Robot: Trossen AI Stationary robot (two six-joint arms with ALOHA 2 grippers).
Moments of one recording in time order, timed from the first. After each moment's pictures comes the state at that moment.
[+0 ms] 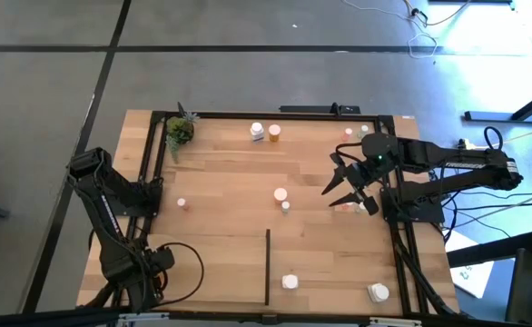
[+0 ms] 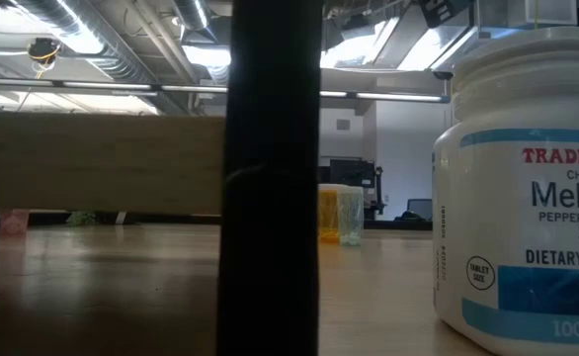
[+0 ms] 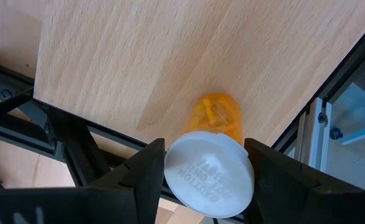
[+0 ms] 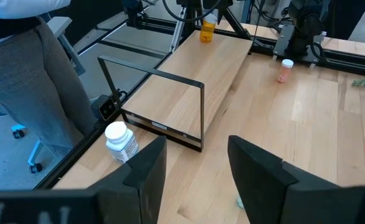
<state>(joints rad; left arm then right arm) -1.10 1.57 1.19 -1.17 0.09 -1.59 -0.06 0.95 0.94 -0.49 -0.52 -0.21</state>
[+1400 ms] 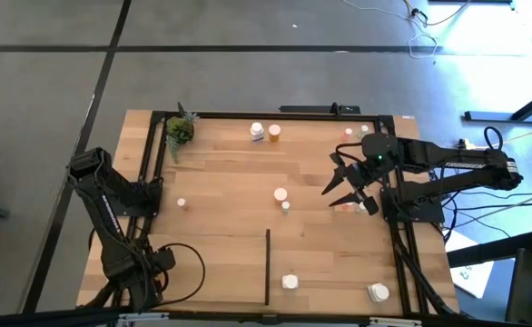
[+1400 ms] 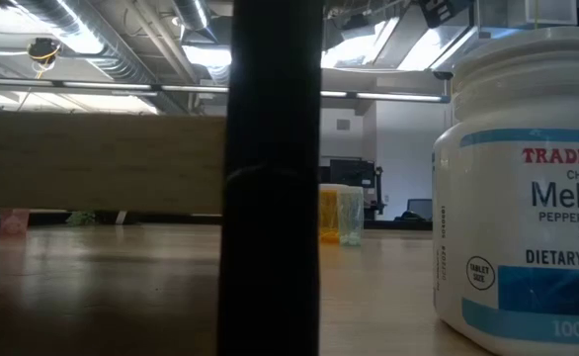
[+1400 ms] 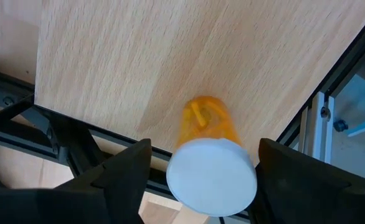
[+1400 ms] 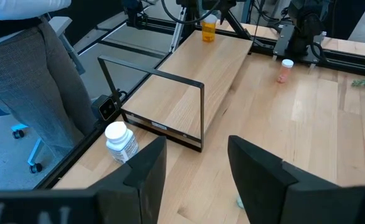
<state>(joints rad) -1.09 1.57 1.19 -1.17 0.10 -1.53 -0.06 0.95 0.94 -0.49 -0.52 -0.21</state>
